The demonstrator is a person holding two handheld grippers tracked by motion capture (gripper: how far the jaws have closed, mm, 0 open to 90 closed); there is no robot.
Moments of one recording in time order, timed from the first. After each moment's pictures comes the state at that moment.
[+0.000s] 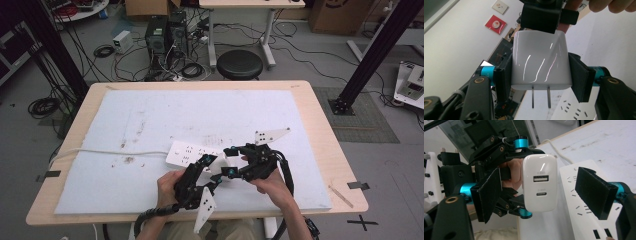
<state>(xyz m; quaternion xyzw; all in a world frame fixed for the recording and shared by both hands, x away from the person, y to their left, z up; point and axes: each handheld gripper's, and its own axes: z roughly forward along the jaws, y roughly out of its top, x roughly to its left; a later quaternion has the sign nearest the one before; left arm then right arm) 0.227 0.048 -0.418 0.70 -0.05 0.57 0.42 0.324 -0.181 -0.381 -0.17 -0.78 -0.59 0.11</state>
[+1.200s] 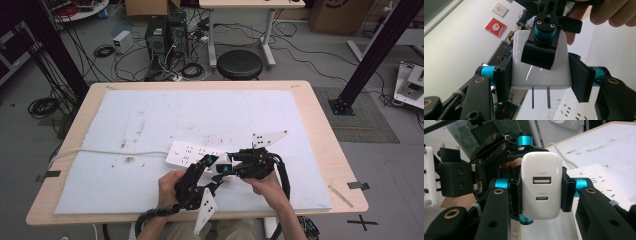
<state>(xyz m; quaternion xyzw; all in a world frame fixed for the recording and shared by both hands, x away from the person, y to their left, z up) 0.226 0.047 -0.416 0.70 -0.06 0.57 0.43 0.321 -0.175 -0.388 -0.15 -0.77 -0.61 0.11</state>
